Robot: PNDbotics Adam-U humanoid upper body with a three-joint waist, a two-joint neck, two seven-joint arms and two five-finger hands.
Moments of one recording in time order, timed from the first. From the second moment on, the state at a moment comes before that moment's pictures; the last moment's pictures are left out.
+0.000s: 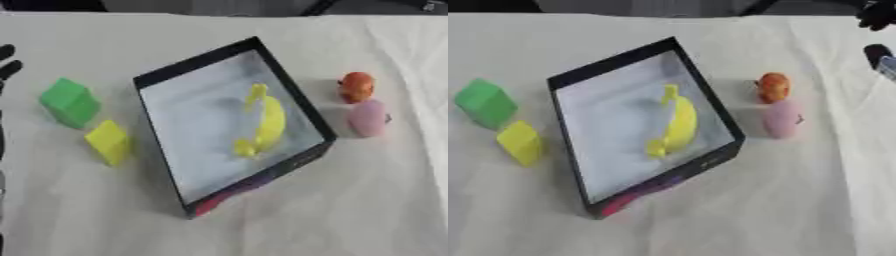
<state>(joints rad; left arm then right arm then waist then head) -0.25 0.30 0.13 -1.98 0.30 0.05 0.22 -0.49 -1.21 0.16 -1.72 0.06 -0.09 0.41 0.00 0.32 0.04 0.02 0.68</state>
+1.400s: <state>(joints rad) -0.25 0.30 0.12 -1.98 0.28 0.06 0.21 -0.75 -1.06 0.37 -1.54 0.13 -0.12 0.66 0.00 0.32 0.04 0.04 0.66</state>
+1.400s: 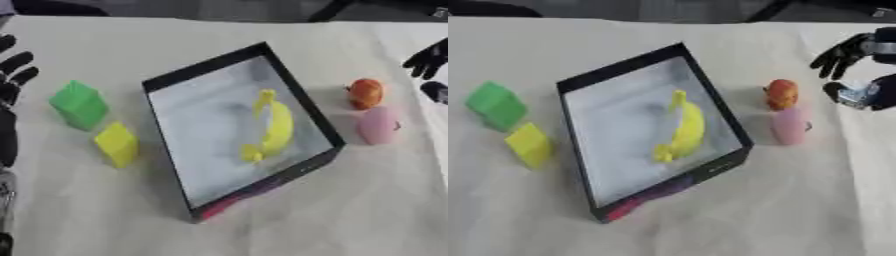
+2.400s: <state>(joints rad) -0.24 0.30 0.11 -1.98 0.28 0.06 0.20 -0.76 -0.99 0.45 -1.55 0.23 0.01 0.69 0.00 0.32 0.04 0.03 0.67</state>
